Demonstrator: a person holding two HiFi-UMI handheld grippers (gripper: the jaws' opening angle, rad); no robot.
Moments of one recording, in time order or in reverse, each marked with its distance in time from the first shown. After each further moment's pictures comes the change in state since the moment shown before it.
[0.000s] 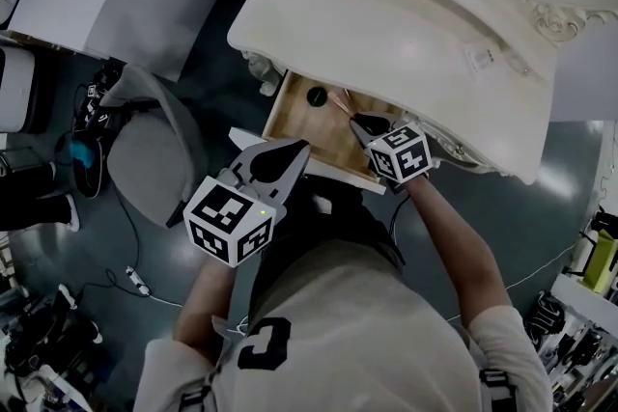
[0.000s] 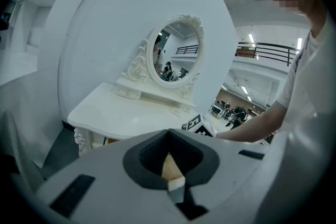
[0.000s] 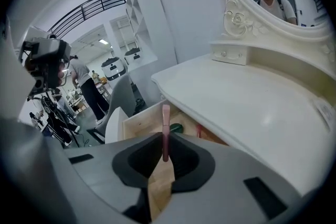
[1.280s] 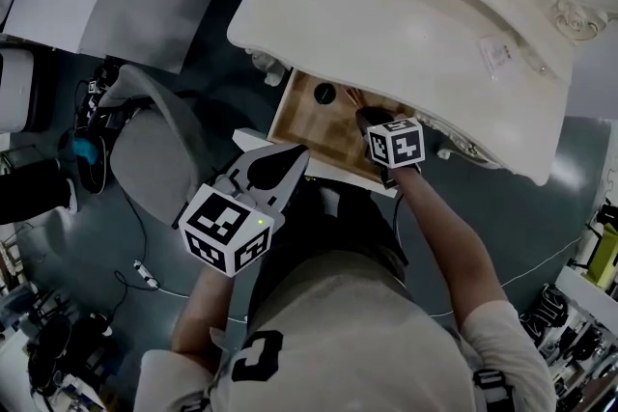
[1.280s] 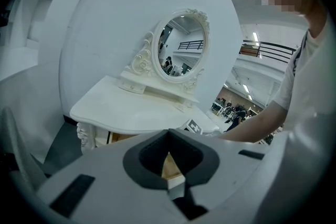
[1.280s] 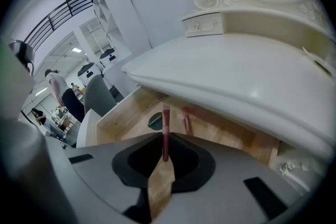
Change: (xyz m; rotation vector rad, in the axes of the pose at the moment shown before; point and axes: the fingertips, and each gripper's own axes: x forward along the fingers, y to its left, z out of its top) left arm 0.007 0.025 -0.010 -0.032 0.064 0.007; right arm 0.057 -0.040 -0.037 0.243 0.058 -0.109
